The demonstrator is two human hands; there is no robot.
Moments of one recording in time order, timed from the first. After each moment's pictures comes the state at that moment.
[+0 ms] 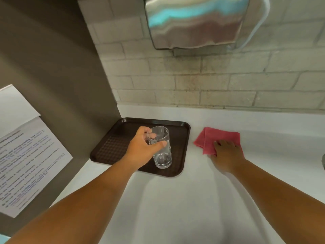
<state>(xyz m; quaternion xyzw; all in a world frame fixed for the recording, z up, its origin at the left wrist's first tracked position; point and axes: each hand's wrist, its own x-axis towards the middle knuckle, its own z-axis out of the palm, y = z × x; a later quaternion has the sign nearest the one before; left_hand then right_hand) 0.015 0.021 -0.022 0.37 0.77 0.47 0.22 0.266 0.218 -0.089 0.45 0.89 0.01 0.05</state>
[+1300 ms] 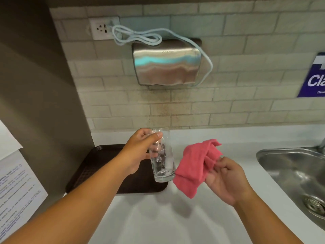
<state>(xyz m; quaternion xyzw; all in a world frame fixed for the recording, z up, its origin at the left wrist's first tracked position) 0.047 0.009 0.087 0.41 0.54 0.58 0.45 0.319 0.049 0.023 0.16 0.36 -0.81 -0.43</state>
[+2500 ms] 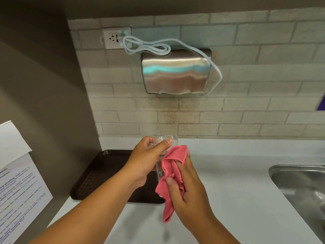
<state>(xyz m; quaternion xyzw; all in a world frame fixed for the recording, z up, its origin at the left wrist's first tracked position) 0.071 0.001 0.099 0.40 0.59 0.59 0.37 0.235 -0.002 0.027 0.28 0.77 -0.33 -0.47</state>
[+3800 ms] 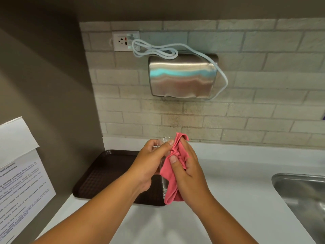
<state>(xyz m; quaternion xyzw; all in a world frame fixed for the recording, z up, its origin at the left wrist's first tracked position) 0.078 -0.005 0.099 0.37 0.56 0.61 0.43 0.216 0.020 0.069 0.29 0.72 -0.43 -0.46</state>
